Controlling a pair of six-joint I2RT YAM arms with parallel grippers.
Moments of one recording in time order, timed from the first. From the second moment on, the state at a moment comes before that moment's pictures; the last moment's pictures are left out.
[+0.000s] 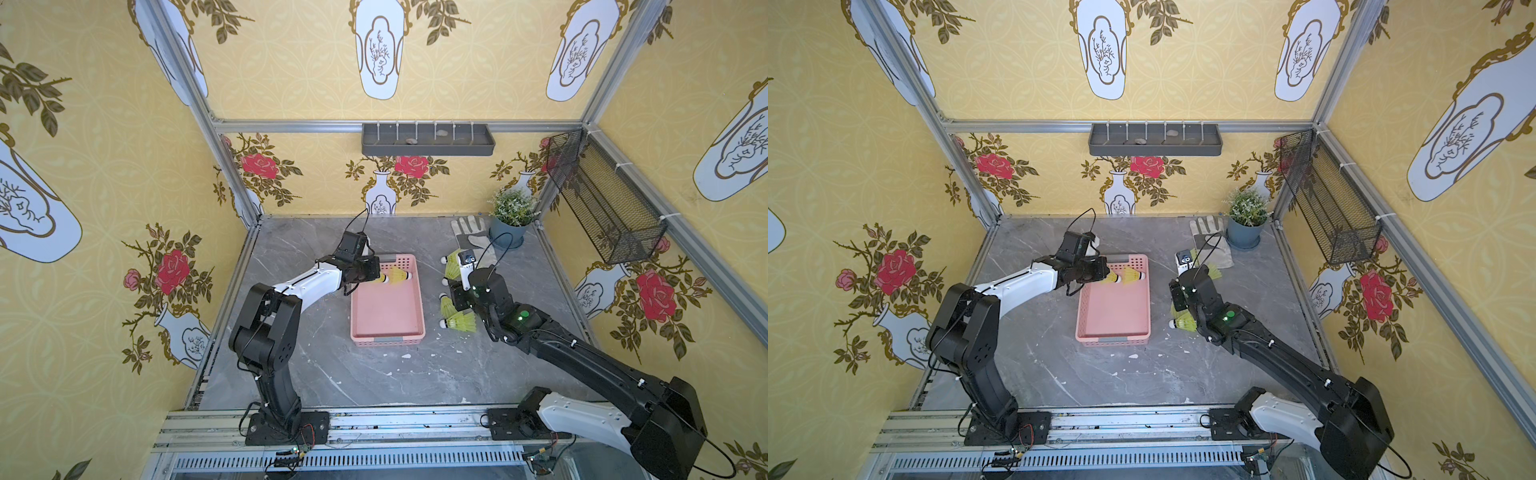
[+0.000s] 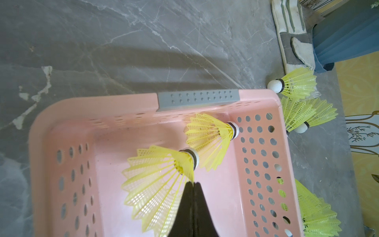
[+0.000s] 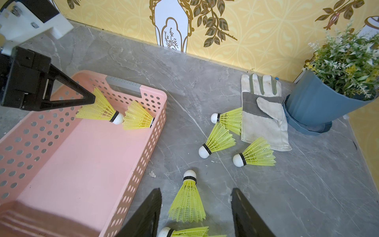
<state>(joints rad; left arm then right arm) -0.45 1.81 1.21 -0.25 0.22 -0.50 0.76 1.10 0.78 -0.24 0.36 0.12</state>
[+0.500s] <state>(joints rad) -0.41 1.85 1.23 -0.23 0.25 -0.50 0.76 1.13 0.79 -0.25 0.35 0.13</state>
